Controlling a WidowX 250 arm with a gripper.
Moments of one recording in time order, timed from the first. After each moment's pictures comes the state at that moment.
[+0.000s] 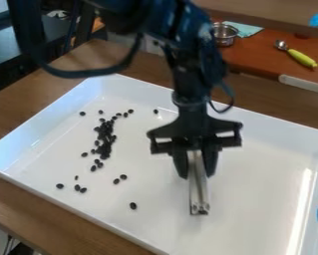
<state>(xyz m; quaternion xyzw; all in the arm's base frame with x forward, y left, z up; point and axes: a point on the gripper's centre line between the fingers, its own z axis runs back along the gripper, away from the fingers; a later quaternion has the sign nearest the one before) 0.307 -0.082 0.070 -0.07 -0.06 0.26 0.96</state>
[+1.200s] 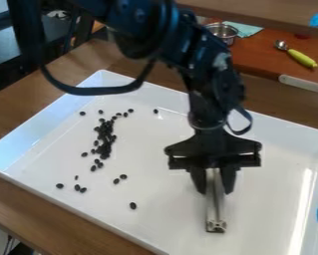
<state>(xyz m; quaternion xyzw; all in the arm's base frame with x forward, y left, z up) 0.305 -0.084 0.056 -0.05 -0.09 0.22 0.97</state>
